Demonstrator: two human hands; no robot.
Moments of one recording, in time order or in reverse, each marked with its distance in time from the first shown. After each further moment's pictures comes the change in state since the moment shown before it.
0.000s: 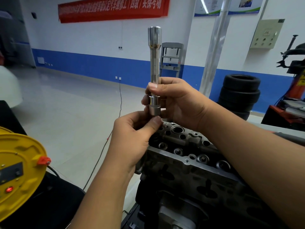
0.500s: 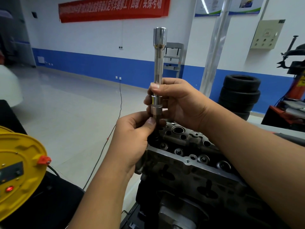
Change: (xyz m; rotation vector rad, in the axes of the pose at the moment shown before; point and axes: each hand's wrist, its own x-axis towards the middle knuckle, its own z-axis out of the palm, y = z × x) left_hand 0.001 0.001 -0.002 -0.004 -0.060 -0.042; right_hand 0.000 0.000 -0.002 -0.001 0.014 0.003
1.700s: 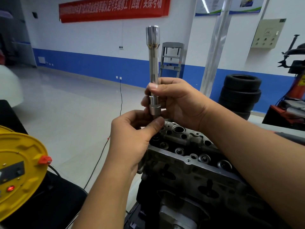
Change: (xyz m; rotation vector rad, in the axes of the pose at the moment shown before) left_hand 0.000 -0.003 0.003 -0.011 0.137 0.047; right_hand -0.001 -0.001 0.004 -0.028 -0.017 0.008
